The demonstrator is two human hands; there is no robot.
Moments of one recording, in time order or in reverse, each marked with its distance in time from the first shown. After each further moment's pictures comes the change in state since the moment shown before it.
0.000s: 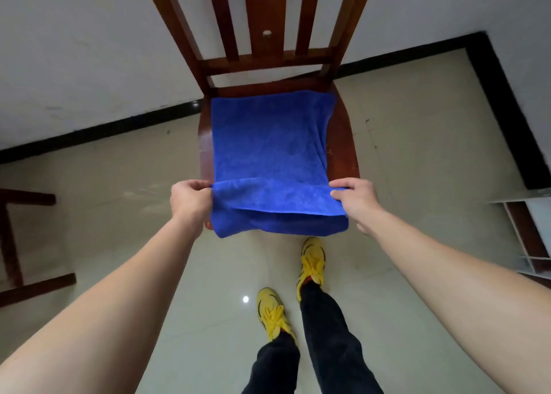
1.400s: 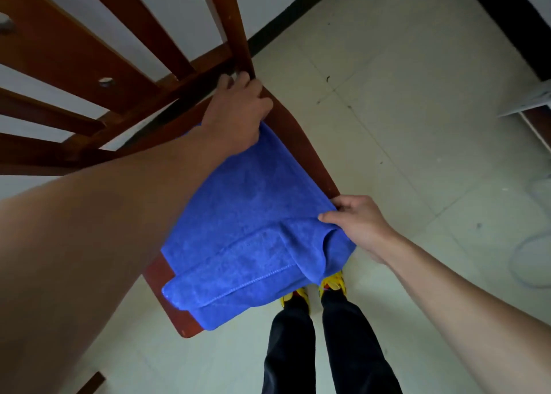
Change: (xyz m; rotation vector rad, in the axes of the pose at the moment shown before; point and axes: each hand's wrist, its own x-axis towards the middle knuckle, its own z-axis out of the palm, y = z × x) left_hand 0.094 0.223 0.245 1.422 -0.345 1.531; right_hand 0.098 0.030 -0.023 0.318 -0.121 0.186
